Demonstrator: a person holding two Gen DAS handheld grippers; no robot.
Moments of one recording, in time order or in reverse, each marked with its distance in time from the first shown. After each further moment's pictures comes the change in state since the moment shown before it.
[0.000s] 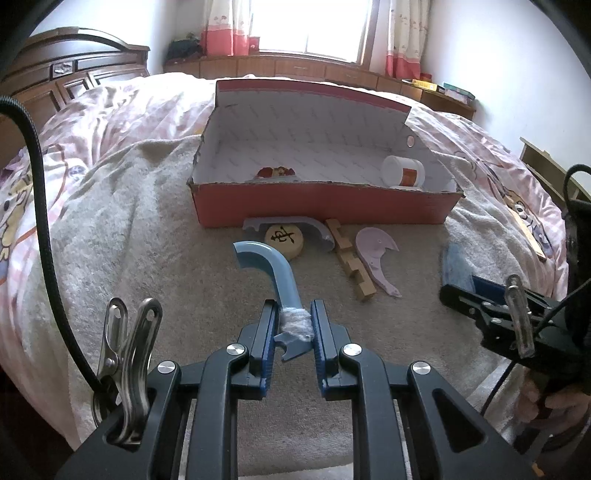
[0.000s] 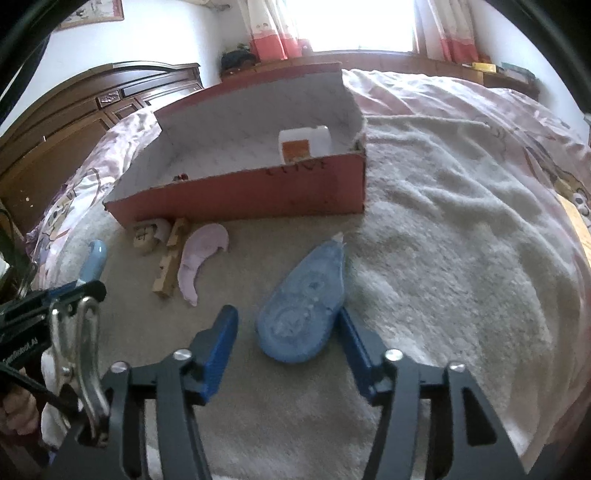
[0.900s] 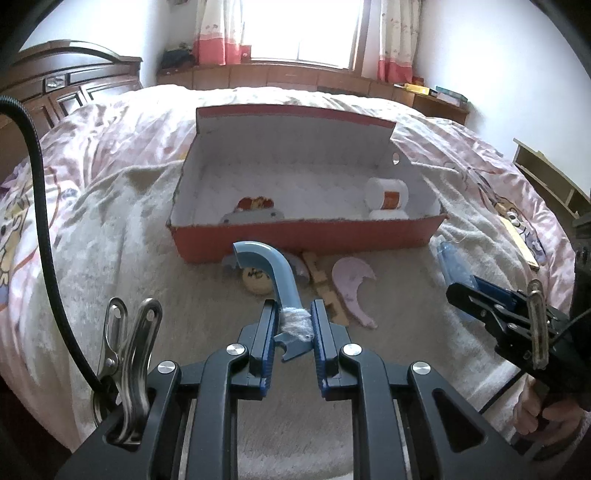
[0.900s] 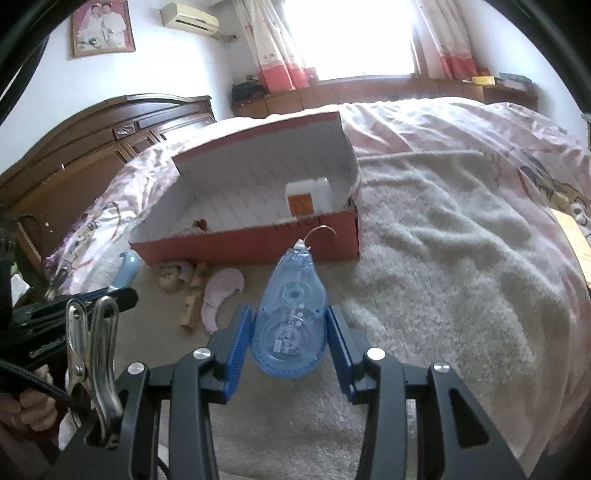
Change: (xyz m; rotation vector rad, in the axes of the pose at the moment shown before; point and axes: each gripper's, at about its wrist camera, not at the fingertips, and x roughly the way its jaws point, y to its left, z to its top) left arm -0.008 -0.018 0.025 0.028 -0.033 -0.012; right arm -0.037 -0.008 0.011 0.022 -0.132 0.073
